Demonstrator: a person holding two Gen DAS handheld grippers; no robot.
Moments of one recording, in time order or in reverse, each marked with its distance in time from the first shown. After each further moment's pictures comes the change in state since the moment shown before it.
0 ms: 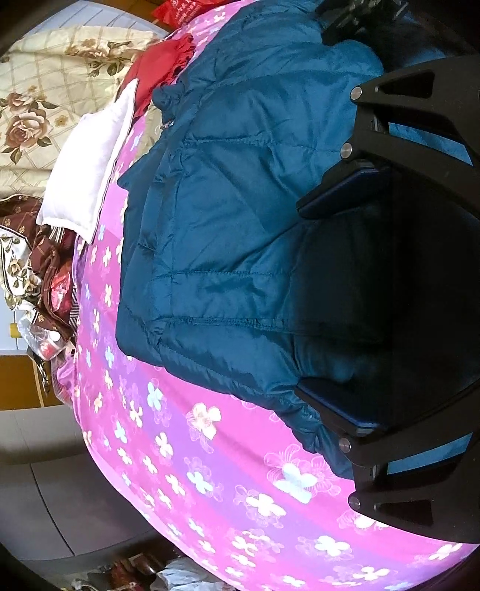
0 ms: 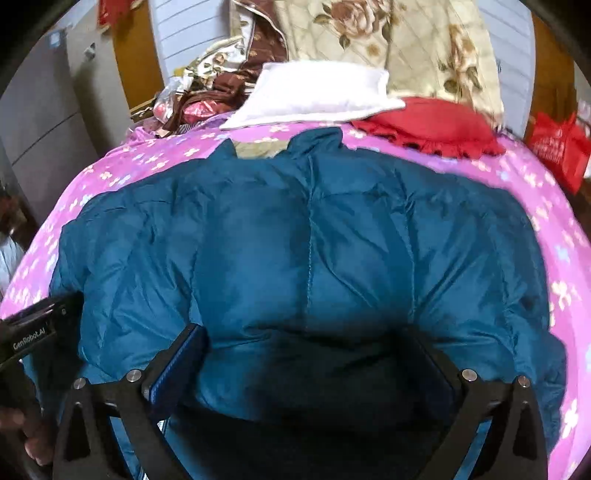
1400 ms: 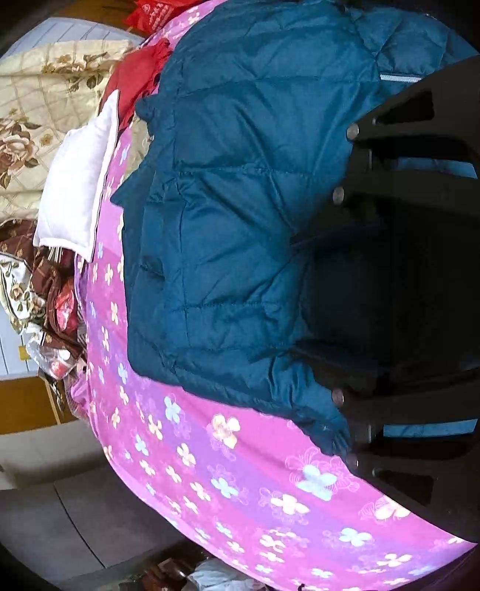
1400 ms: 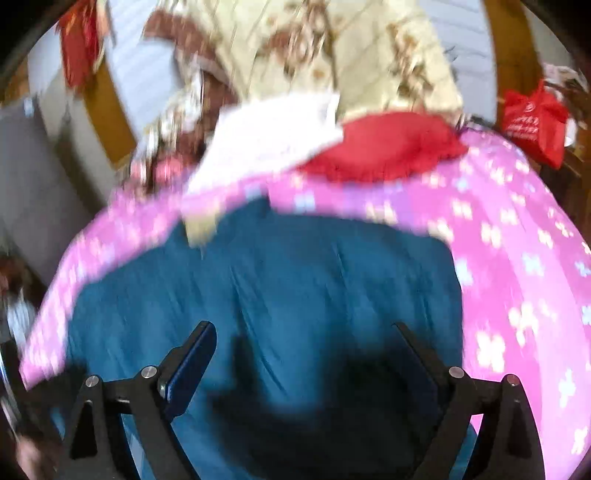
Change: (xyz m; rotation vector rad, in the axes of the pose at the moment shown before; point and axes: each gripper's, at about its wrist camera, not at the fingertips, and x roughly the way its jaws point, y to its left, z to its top) left arm -0.001 -0.015 0.002 0.096 -0.020 0.025; right arm -0.016 -0.101 0.066 0.195 -0.149 0.076
